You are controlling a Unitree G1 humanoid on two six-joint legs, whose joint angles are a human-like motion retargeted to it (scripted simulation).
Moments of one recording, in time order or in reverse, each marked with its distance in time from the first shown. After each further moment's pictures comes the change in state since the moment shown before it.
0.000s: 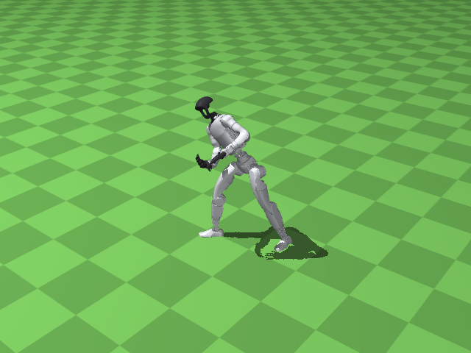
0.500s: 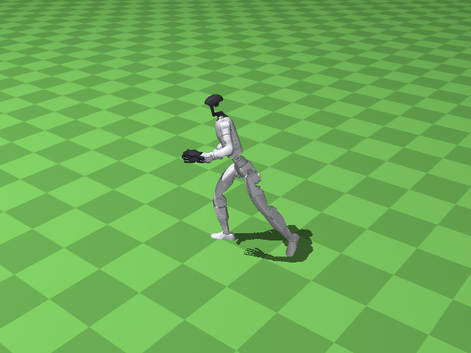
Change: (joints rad) left arm -0.193 -0.170 0.235 0.217 -0.167 -0.116 0.380; right arm 0.014 0.035 -0.288 0.064 0.009 0.047 -0.023; waist -0.209 -0.039 -0.158; left_leg 0.085 0.115 0.135 0.095 0.484 -0.027; right_leg -0.053 0.104 -0.124 0.285 -0.271 -0.186
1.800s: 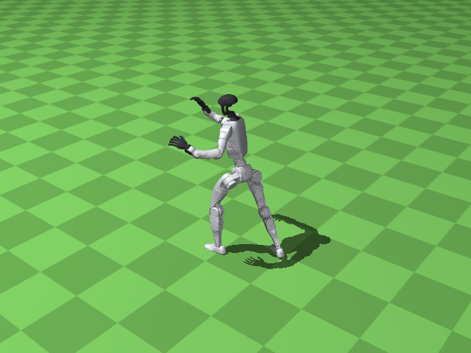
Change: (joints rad) left arm 0.007 0.463 0.676 0.338 -0.852 -0.167 -0.417; right arm -0.708 -0.598 -0.294 0.134 -0.687 -0.151 -0.432; waist 0.669 -0.491 0.062; left_leg -0.675 -0.081 -0.258 0.248 -0.203 0.193; right_leg 0.902 0.262 -0.070 -0.501 -0.156 0.192
